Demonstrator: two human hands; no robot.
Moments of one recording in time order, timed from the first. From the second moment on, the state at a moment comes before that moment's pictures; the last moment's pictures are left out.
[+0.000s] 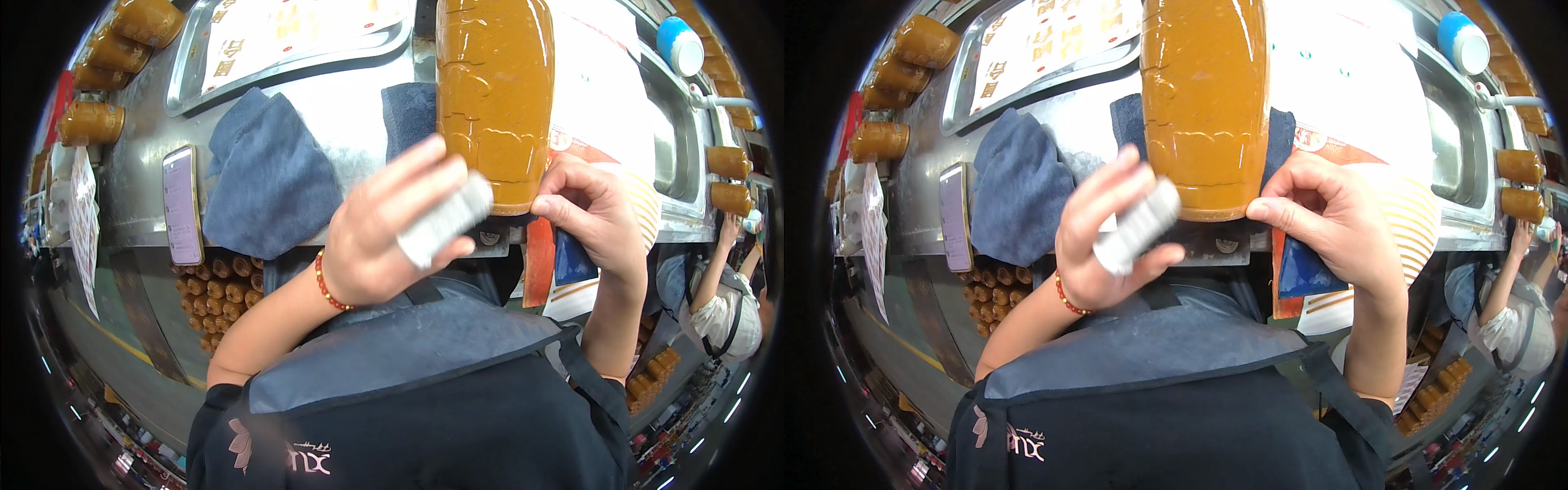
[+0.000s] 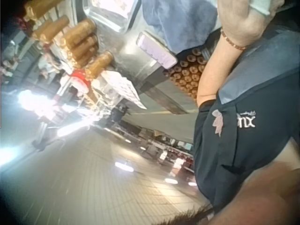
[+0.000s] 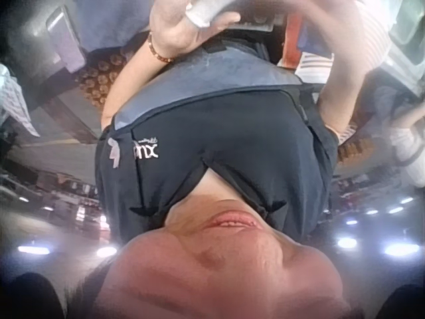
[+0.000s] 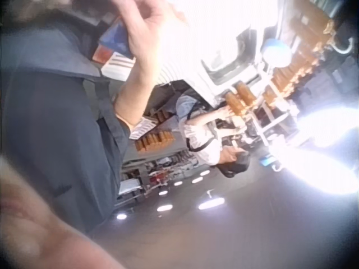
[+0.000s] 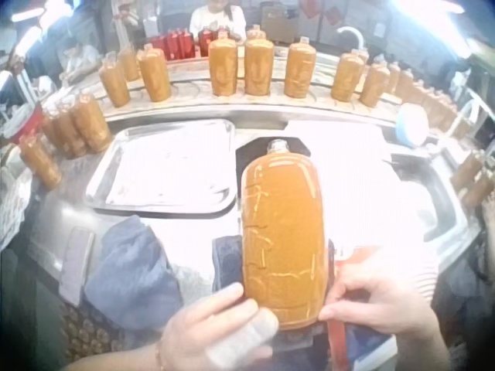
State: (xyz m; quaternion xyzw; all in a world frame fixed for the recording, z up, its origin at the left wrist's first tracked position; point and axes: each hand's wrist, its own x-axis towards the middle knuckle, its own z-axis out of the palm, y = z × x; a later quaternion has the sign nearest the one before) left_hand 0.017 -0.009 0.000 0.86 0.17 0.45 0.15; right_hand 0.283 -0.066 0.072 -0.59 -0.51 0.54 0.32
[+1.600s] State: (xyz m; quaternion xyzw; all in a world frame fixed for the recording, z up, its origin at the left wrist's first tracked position) left_hand 0.032 -0.014 0.013 0.88 0.16 0.44 0.09; right_hand 0.281 -0.069 0.065 -0.57 -0.50 0.56 0.35
